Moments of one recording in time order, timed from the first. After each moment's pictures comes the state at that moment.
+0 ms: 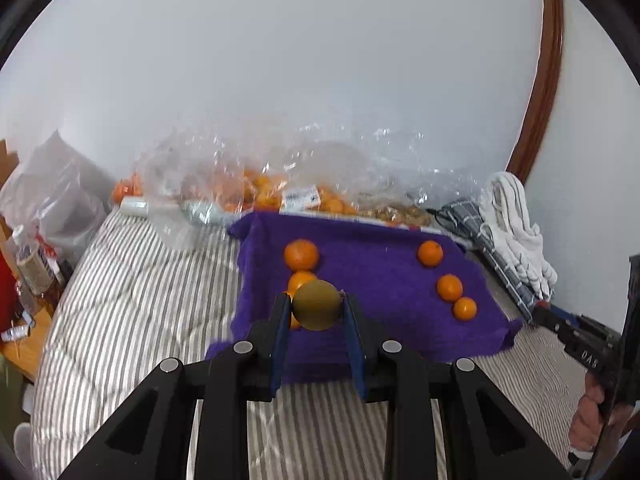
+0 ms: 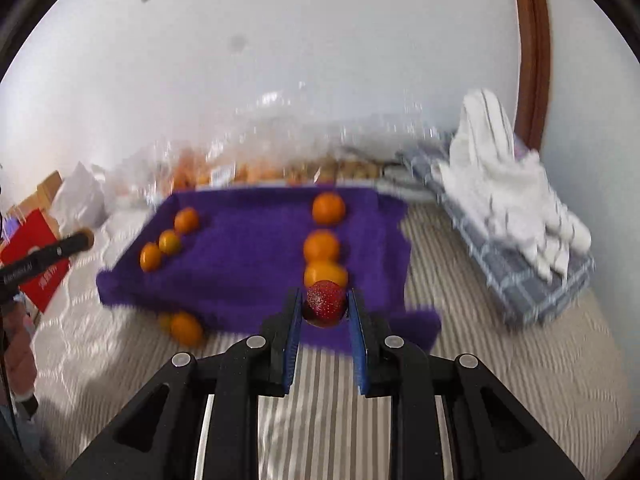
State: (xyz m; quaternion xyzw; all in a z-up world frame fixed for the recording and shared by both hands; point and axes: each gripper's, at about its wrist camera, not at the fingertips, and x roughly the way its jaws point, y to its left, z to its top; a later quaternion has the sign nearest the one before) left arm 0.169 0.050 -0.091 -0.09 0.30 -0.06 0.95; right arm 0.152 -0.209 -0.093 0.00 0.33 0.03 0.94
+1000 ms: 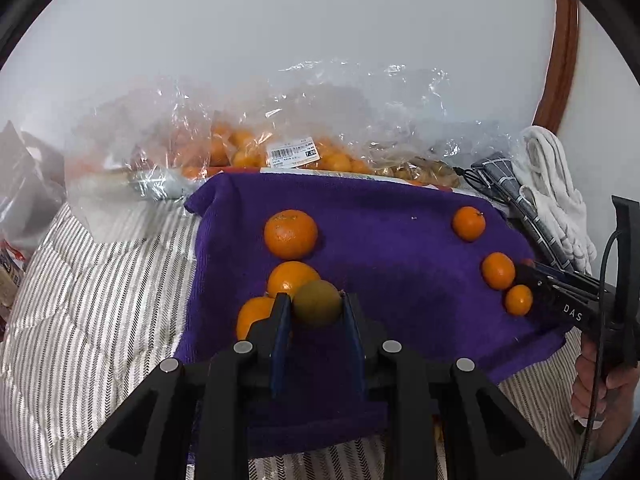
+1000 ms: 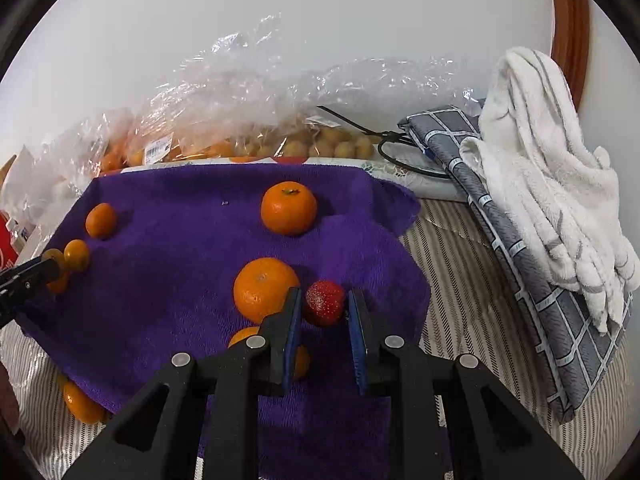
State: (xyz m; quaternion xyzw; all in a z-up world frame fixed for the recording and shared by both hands) left arm 0.248 0.021 -0.156 -0.06 0.36 -0.06 0.93; right arm 0.267 -0.223 -0.163 -0.02 0.39 0.00 0.92
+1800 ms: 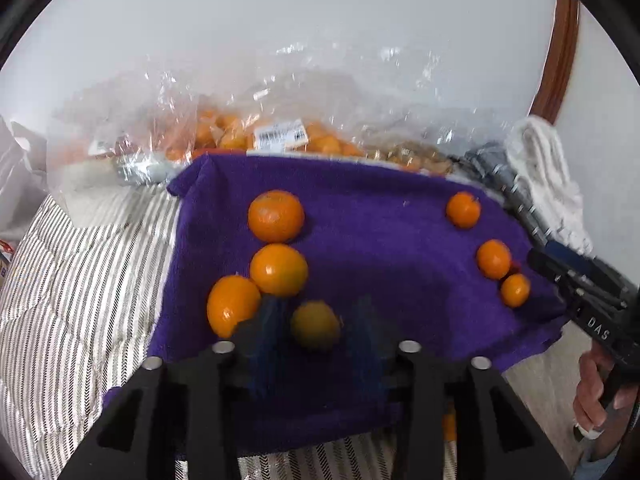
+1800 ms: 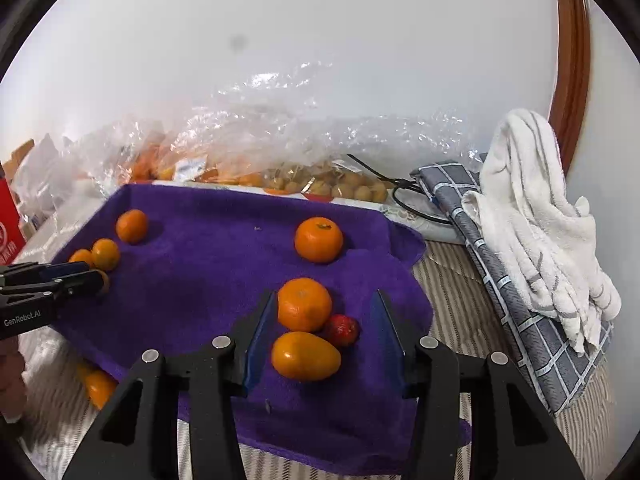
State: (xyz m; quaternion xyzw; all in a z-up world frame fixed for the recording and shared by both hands) left arm 0.249 0.019 -0.163 -0.08 0.37 -0.08 0.92; right arm 0.235 -0.193 -0.138 -0.07 0.32 0.02 0.94
